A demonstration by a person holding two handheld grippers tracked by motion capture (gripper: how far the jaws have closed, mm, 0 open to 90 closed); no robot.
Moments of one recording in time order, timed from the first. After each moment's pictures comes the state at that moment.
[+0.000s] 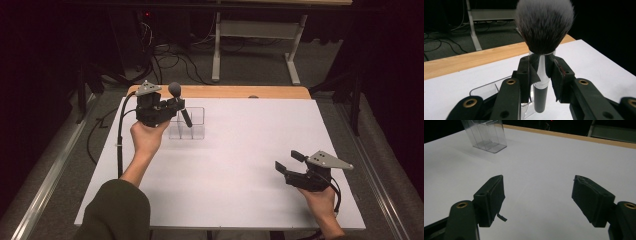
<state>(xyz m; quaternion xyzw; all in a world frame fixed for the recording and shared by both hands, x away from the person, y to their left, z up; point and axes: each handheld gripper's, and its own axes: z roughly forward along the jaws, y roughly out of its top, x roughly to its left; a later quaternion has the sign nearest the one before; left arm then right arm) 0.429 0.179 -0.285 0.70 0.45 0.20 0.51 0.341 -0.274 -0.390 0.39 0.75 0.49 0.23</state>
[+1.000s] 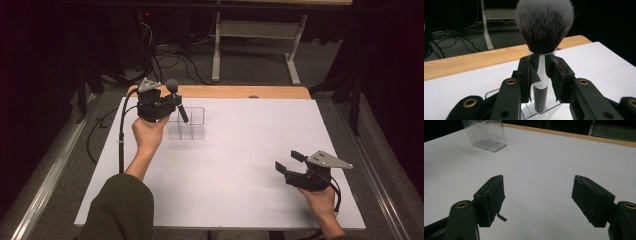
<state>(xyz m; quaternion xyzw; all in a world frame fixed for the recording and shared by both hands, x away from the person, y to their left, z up) 0.450 0.182 -0.295 0.69 0.48 0.23 0.49 0.342 -0.275 -0.391 0.39 0.75 0.48 0.22</state>
